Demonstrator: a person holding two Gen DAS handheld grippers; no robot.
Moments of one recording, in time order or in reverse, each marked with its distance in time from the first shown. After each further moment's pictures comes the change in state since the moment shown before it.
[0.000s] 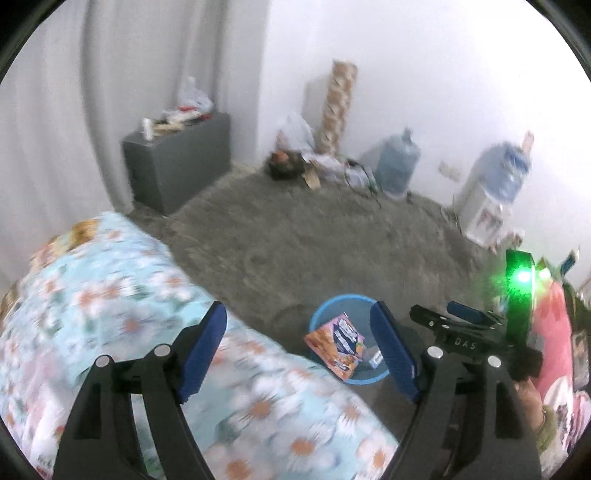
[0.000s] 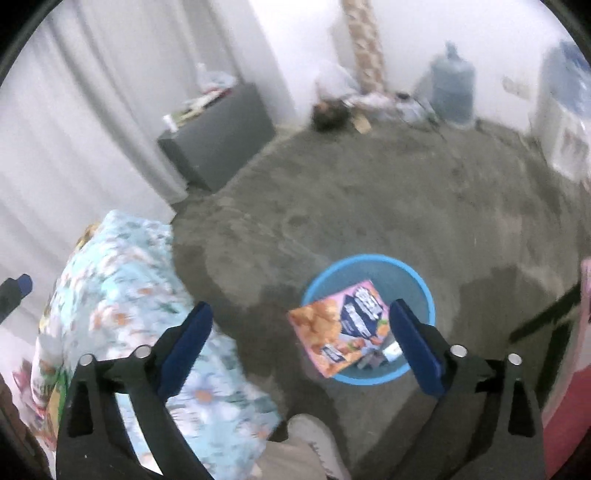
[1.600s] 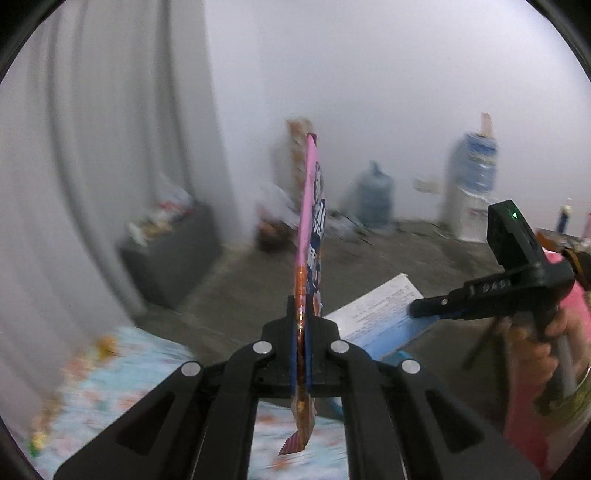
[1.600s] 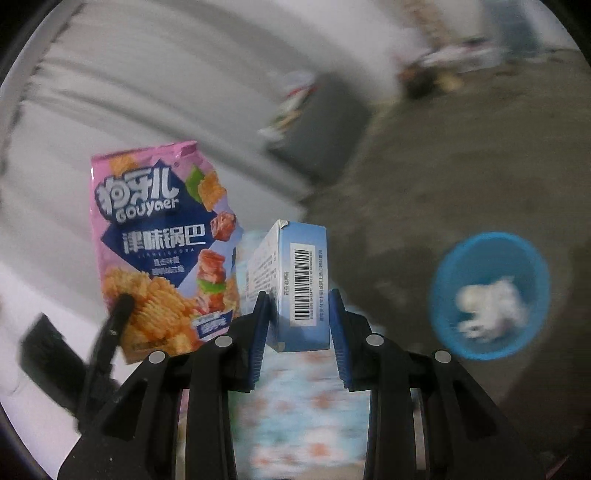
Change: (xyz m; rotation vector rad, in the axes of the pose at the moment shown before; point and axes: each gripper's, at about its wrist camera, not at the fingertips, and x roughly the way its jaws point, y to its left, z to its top) left arm -0.032 -0.057 0.029 0.298 -0.197 -0.019; right arm -0.046 -0.052 0.054 0.240 0.125 0.513
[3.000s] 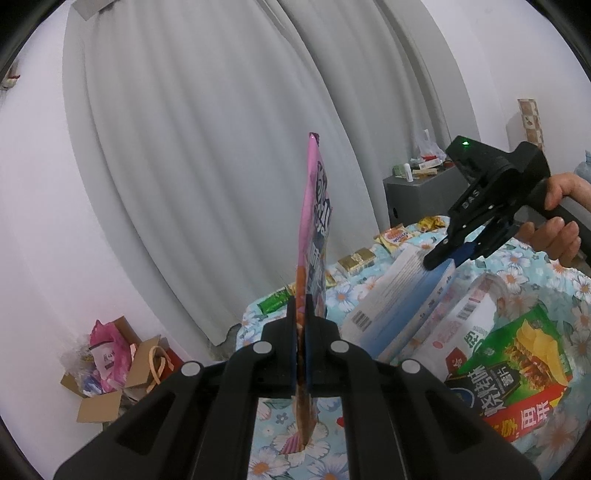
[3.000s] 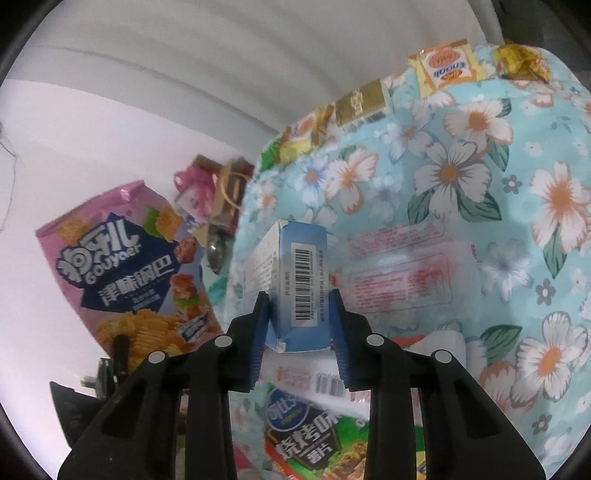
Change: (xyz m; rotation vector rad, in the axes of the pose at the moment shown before) left arm -0.248 0.196 -0.231 -0.216 0.059 0.945; right arm 0.347 0.338 -0.172 -0.514 0.841 0.218
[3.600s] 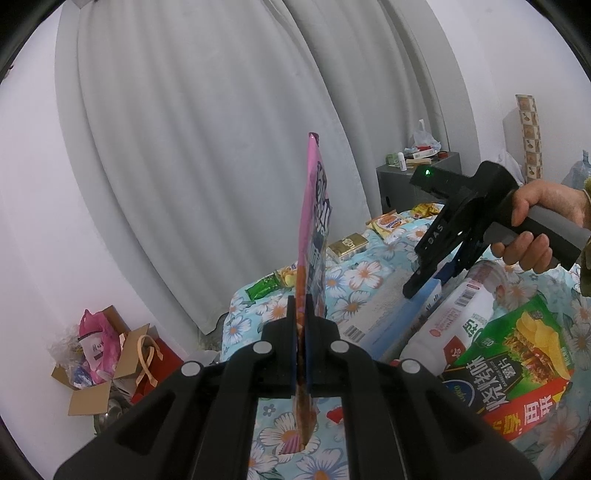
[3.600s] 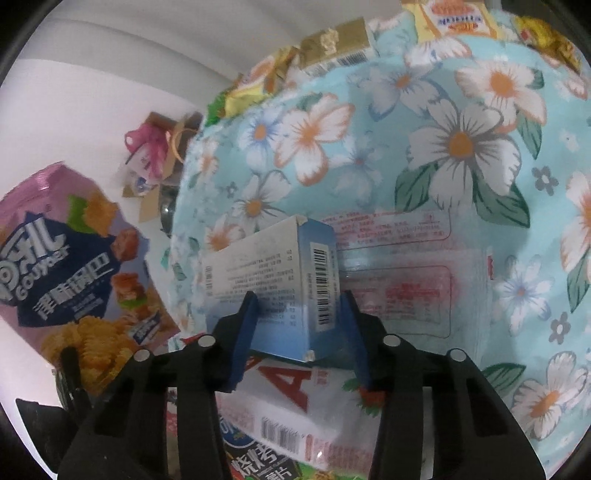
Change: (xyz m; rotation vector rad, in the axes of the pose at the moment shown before) left arm 0.017 -0.002 -0.009 -0.011 0.052 -0.042; right arm 0.058 -0.016 0.016 -0.020 0.188 -0.180
